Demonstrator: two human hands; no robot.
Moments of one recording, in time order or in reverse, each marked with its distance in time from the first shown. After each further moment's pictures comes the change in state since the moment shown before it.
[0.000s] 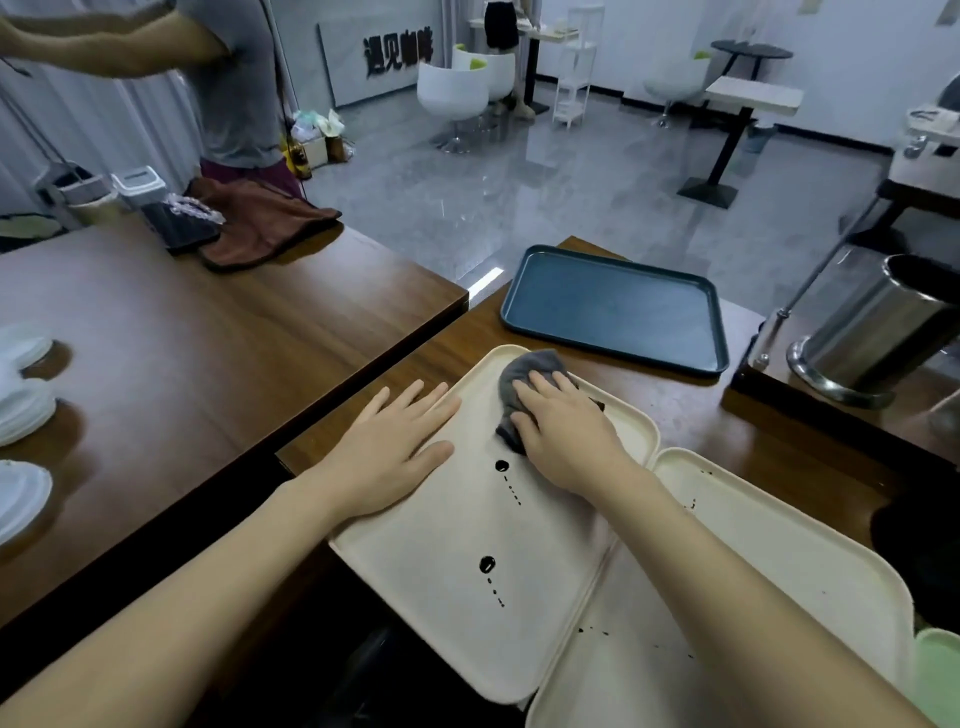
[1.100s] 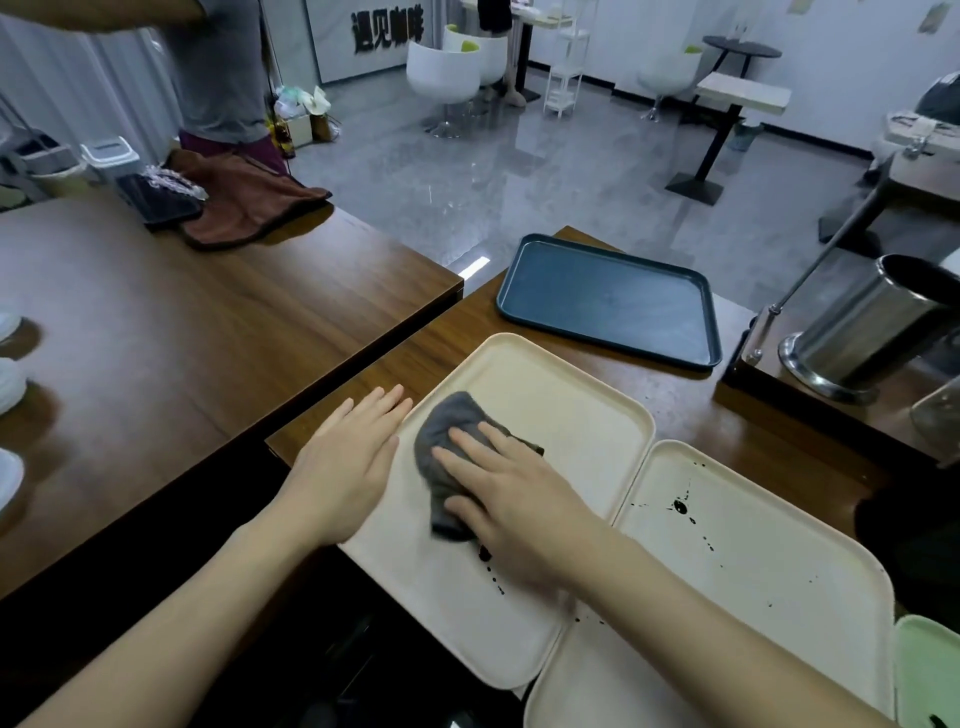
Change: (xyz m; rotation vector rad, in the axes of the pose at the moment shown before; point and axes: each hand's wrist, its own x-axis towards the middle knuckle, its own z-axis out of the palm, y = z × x) left_hand -0.037 -0.004 0.009 -0.124 0.179 -0.129; right_hand -0.052 -0.059 0.005 0.056 -0.214 -0.259
